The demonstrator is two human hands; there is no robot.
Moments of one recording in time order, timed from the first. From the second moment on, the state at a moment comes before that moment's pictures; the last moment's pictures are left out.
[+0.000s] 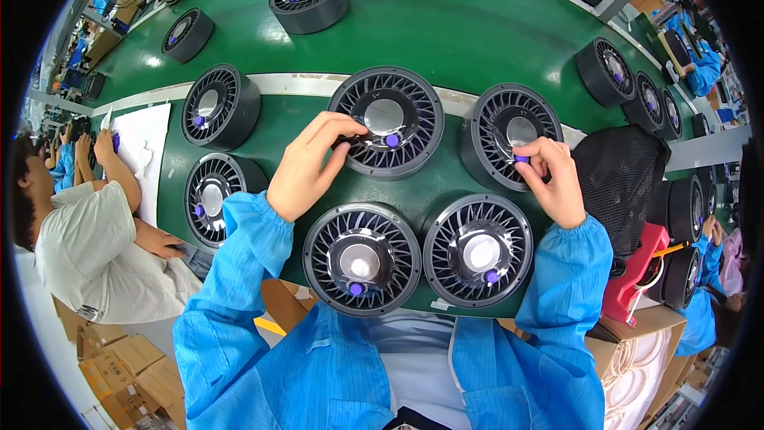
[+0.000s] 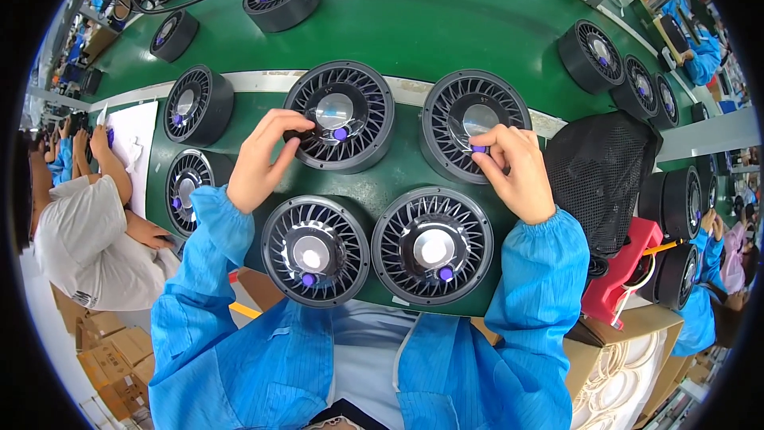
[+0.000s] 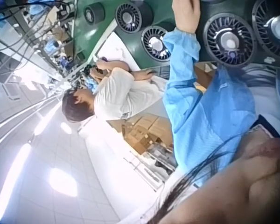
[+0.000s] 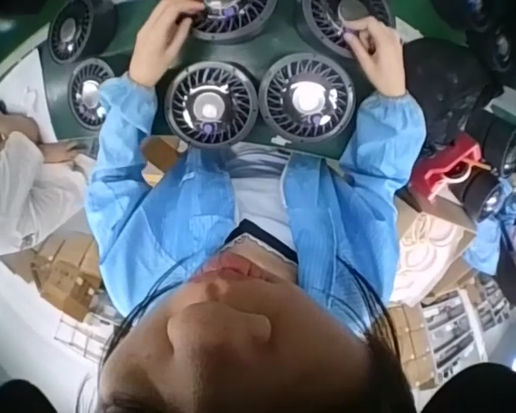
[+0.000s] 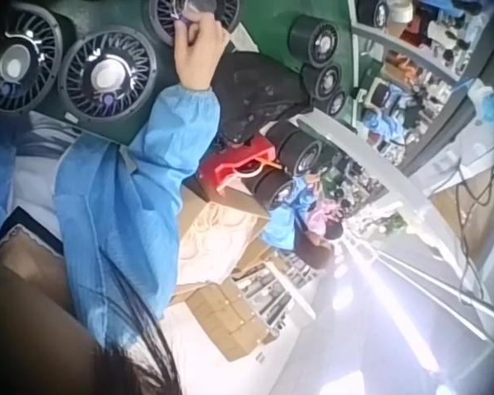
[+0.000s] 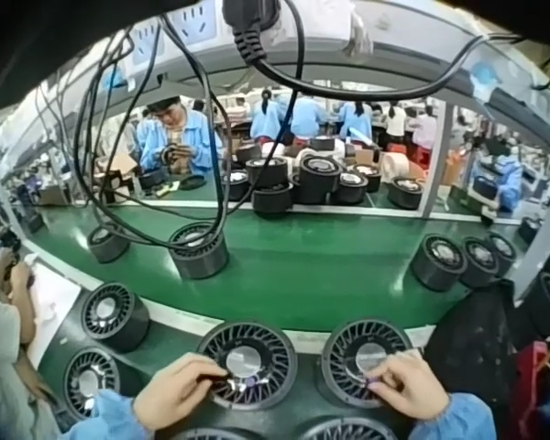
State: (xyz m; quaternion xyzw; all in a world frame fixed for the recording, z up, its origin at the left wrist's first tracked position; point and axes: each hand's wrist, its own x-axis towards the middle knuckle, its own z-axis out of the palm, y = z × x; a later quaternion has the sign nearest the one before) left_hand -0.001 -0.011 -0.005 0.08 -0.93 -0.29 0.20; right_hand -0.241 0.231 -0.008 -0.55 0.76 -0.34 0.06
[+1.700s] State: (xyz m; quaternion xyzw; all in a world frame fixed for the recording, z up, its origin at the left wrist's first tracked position) left_hand -0.007 0.003 -0.003 0.06 -0.96 -0.14 0.21; right_hand -0.238 0.232 -0.006 -0.56 0.77 -0.32 0.04
